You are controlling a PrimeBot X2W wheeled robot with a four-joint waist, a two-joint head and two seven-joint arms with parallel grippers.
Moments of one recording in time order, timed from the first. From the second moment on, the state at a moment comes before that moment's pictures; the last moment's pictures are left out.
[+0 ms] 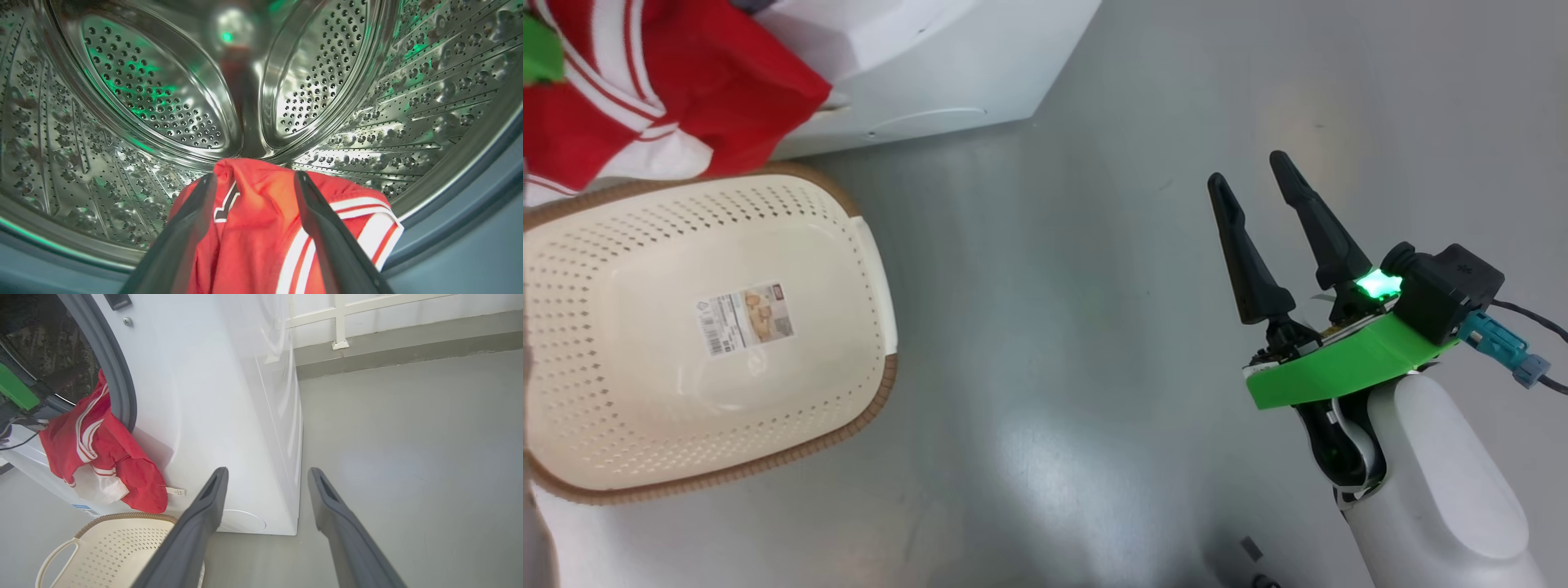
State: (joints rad) left arm -1.22 0.30 -0.16 0.83 -0.33 -0.13 -0.26; right arm -0.47 -0.13 0.23 0.14 0.43 0.13 -0.26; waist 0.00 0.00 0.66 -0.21
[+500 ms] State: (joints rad) left arm -0.91 0.30 -0.10 0.52 -0.34 -0.13 -0.26; right arm -0.47 -0.15 0.22 0.15 0.43 0.13 -0.26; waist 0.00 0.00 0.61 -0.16
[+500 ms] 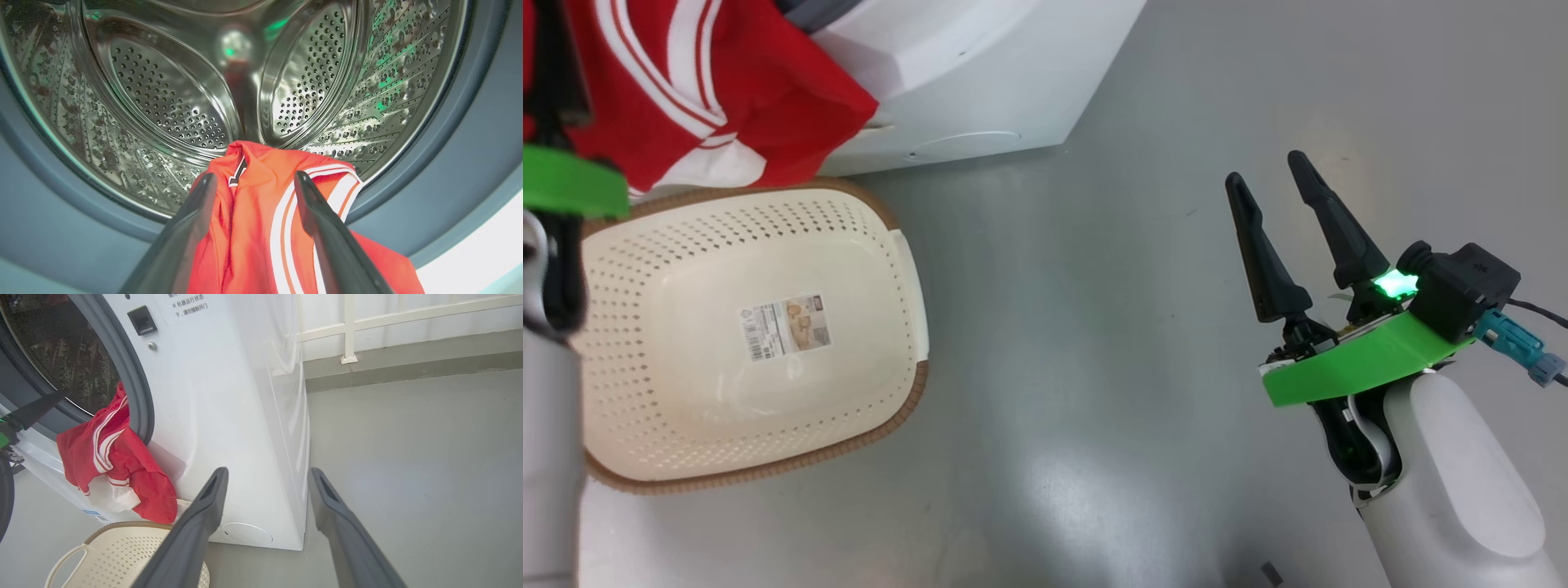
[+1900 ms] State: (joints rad) left arm -0.29 0.13 0.07 0.06 -0.28 -0.13 -0.26; right arm -0.46 -0.17 0.20 0.14 0.43 0.13 -0.26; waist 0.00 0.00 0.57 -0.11
